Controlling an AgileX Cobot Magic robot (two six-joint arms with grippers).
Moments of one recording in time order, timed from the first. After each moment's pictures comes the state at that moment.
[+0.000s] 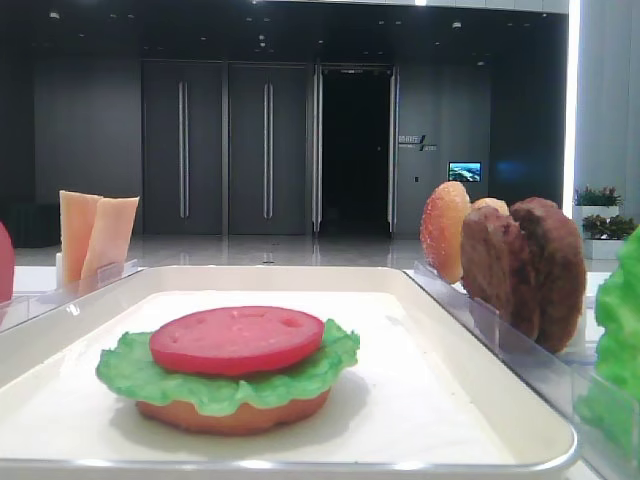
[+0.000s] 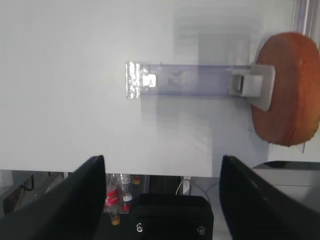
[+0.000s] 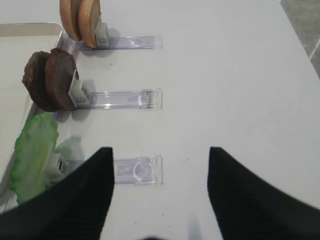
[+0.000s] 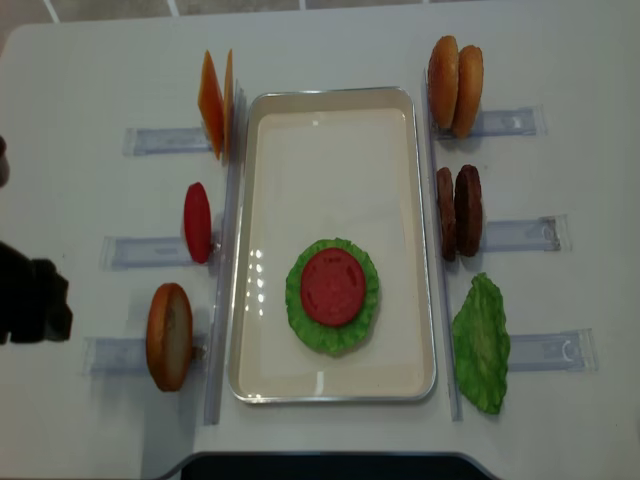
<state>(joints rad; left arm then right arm) 0.01 1.00 -0.77 0.08 1.23 -0.05 0.02 -0.01 -0.50 0.08 1.14 -0.05</state>
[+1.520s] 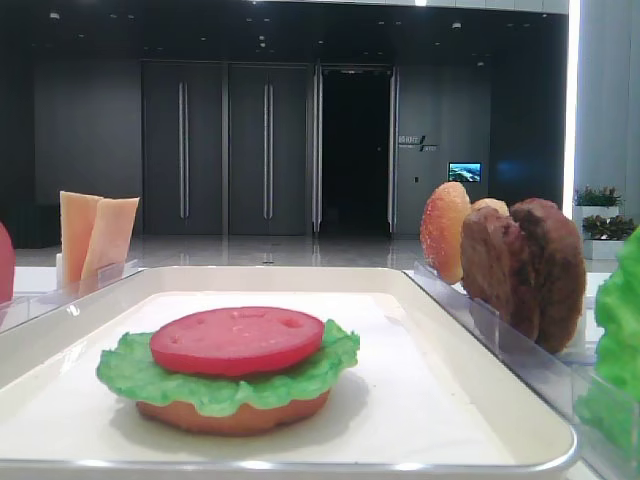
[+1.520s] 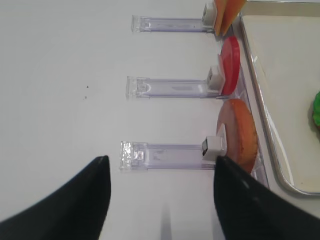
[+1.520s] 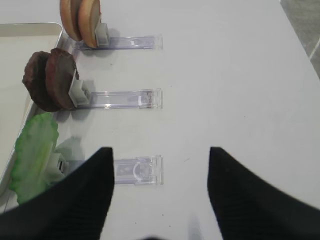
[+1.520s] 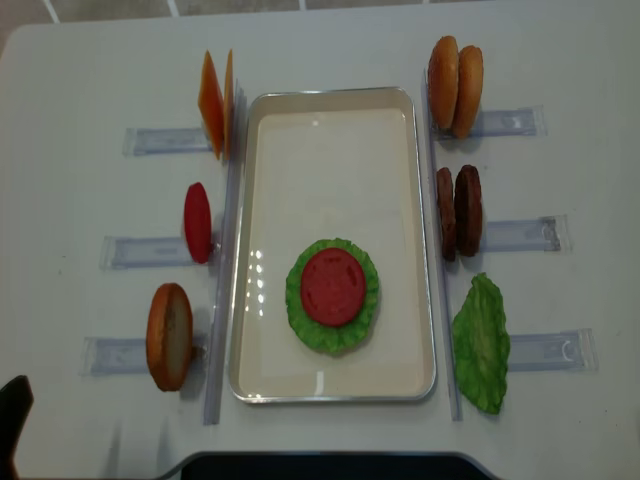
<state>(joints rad) 0.01 0.04 -0.48 0.03 1.11 -0.04 0.02 -0.01 -0.50 0.08 1.14 -0.05</state>
